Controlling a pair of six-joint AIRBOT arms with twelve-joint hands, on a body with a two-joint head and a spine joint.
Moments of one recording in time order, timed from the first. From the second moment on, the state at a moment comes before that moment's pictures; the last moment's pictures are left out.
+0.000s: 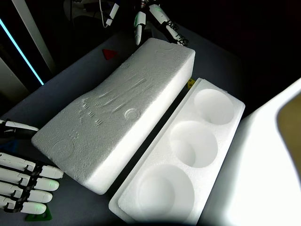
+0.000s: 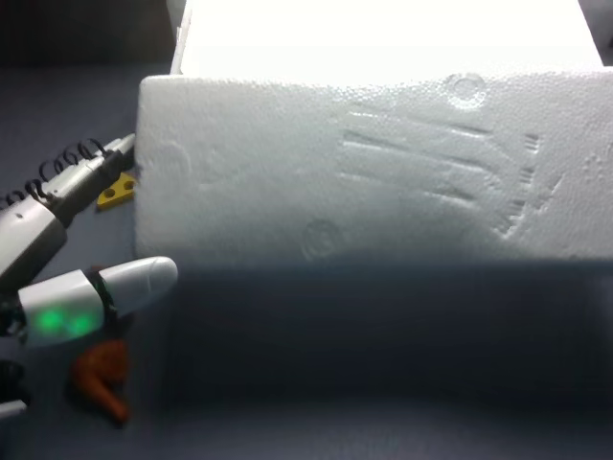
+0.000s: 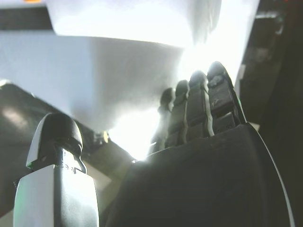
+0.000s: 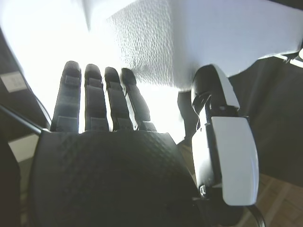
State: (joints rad) left arm 1.12 -1.00 1.03 -0.32 -1.29 0.42; right arm -1.10 -0.82 0.87 0.48 1.32 -0.68
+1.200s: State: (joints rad) left arm 1.13 -1.05 1.07 -0.35 -1.21 0.38; right arm -1.11 -0.87 0.93 0.50 1.23 -0.64
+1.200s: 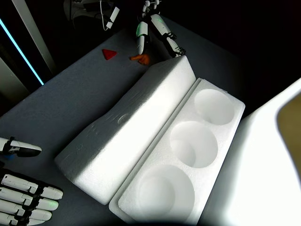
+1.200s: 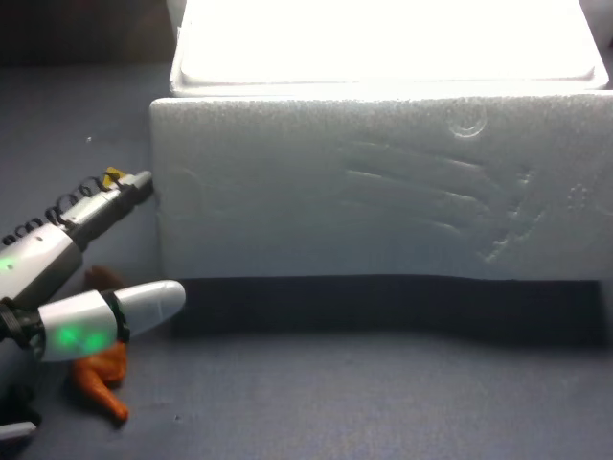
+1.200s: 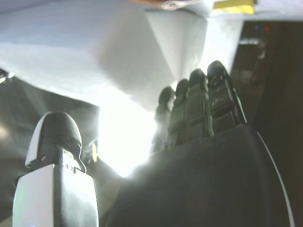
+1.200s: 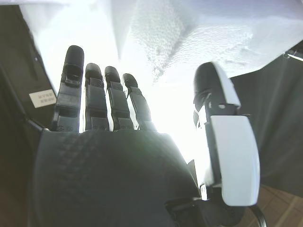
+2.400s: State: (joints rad) left arm 1.21 -0.90 0.91 -0.29 -1.26 0.36; right arm -1.19 -0.75 0.78 0.36 1.27 -0.57
